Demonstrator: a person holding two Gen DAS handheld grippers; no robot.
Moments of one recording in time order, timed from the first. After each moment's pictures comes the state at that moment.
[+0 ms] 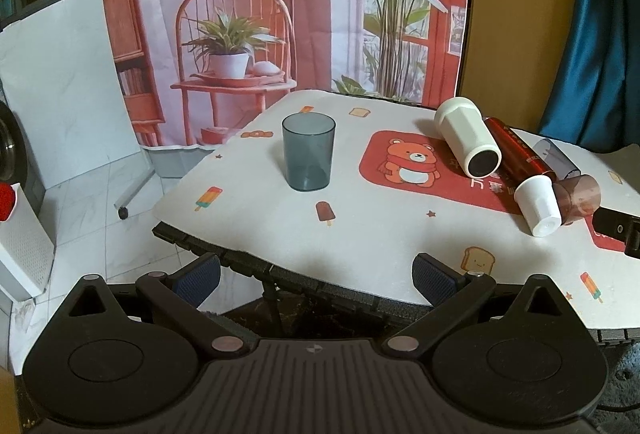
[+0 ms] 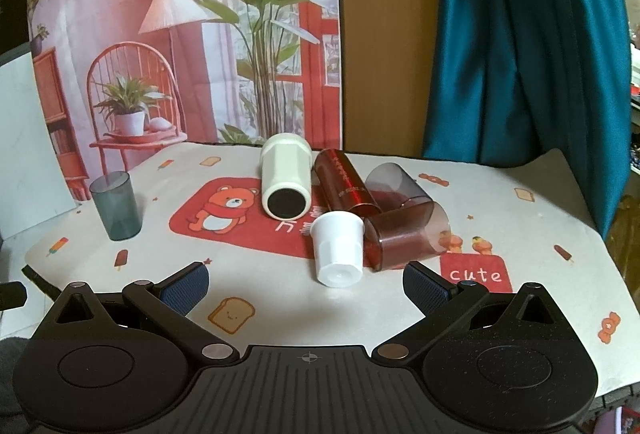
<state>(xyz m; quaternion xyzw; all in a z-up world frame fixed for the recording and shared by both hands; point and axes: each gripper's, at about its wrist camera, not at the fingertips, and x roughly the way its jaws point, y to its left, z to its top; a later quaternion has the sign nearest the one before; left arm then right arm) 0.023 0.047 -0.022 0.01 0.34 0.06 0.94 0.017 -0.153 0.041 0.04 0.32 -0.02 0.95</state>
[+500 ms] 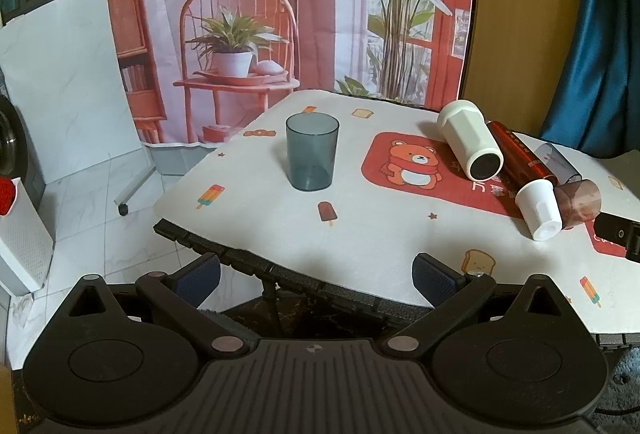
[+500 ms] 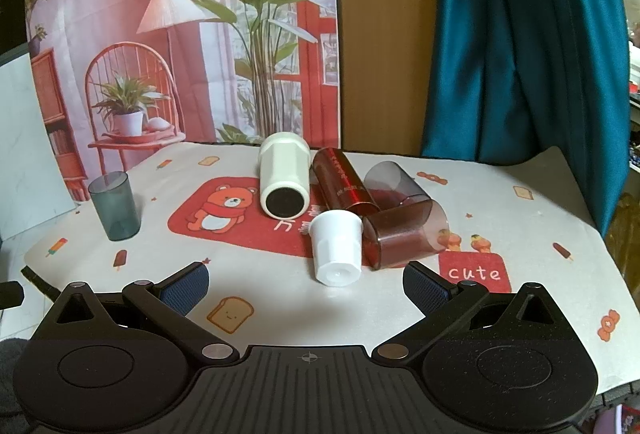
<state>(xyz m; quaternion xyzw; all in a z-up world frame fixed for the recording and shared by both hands) 0.023 0.050 -0.022 0.00 0.34 0.07 0.94 0.017 -0.153 0.039 0.04 0.32 -0.02 0.94</state>
